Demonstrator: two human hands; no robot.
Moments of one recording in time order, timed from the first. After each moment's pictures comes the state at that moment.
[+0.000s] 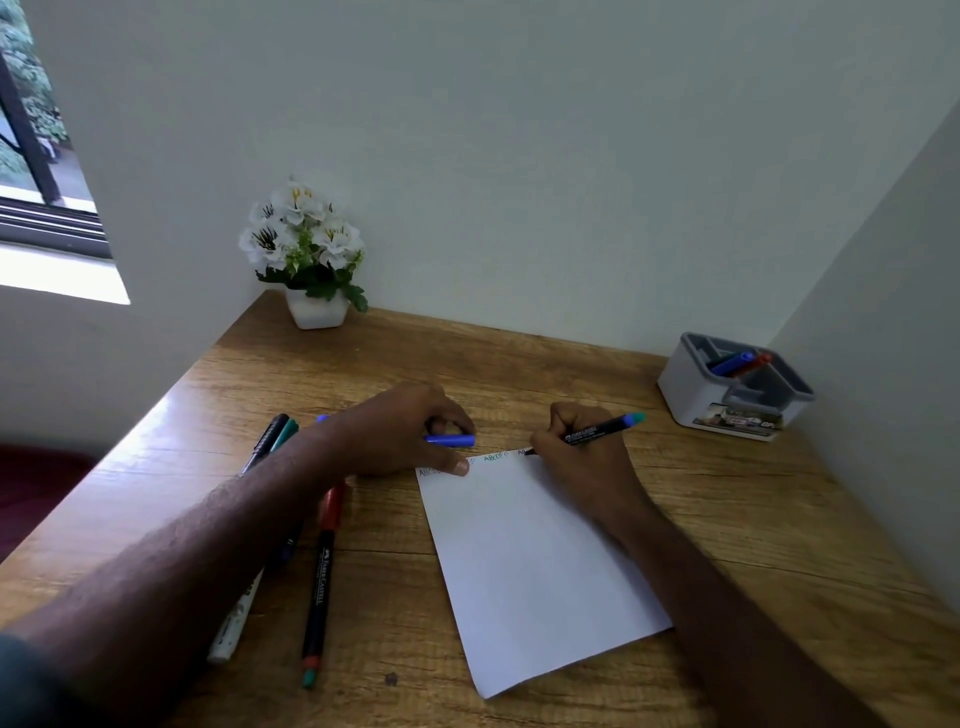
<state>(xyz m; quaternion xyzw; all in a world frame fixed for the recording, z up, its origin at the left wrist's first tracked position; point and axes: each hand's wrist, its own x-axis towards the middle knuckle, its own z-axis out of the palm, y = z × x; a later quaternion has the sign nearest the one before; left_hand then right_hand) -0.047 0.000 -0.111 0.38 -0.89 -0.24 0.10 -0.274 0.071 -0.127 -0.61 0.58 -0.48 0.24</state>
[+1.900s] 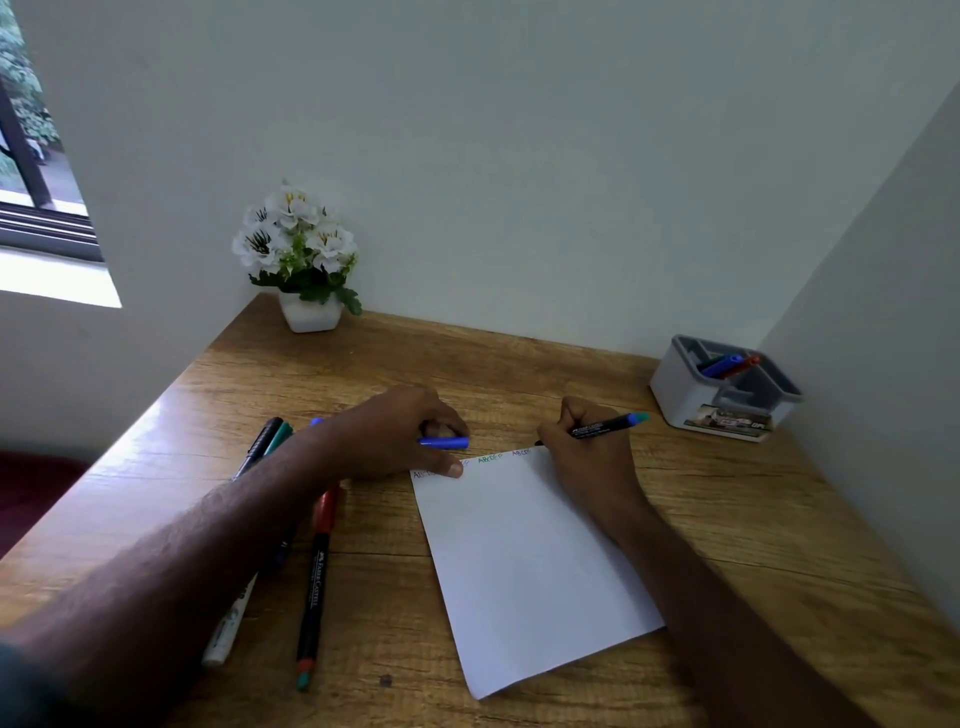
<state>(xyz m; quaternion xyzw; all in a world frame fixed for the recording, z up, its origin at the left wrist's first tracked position) -0.049 -0.001 -0.110 0.37 -0.89 -0.24 0.09 -0.278 0.070 -0.126 -0.56 0.60 -0.53 0.22</state>
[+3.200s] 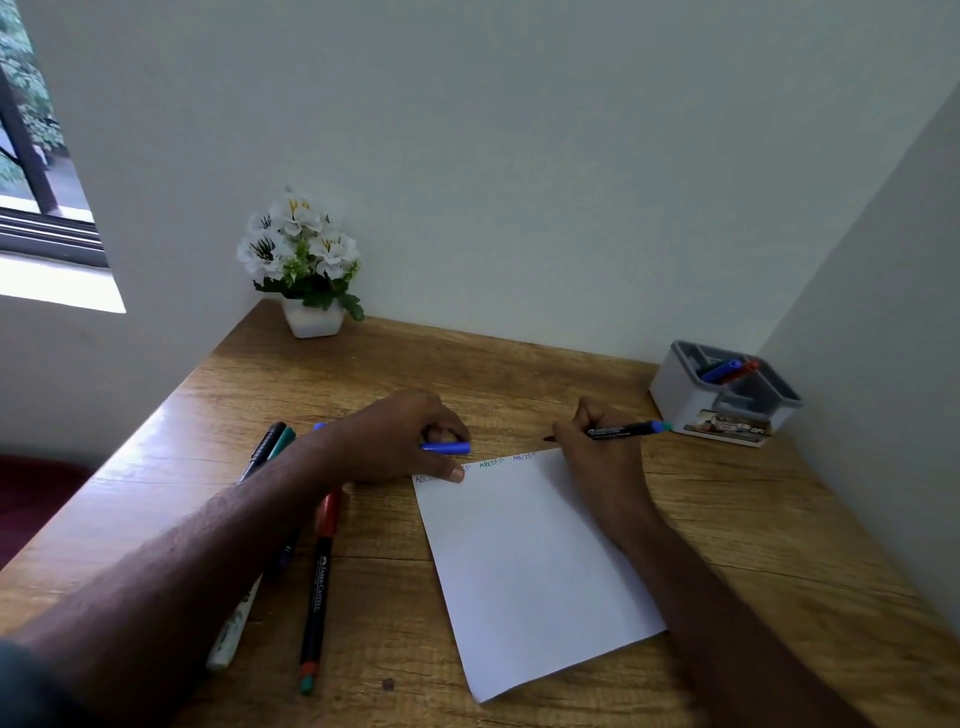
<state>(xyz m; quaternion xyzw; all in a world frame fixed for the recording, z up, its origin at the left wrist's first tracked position) -0.048 0.002 -0.108 0.37 -0.90 -0.23 0.09 -0.284 0.072 -0.124 -0.52 0.60 -0.56 0.22</state>
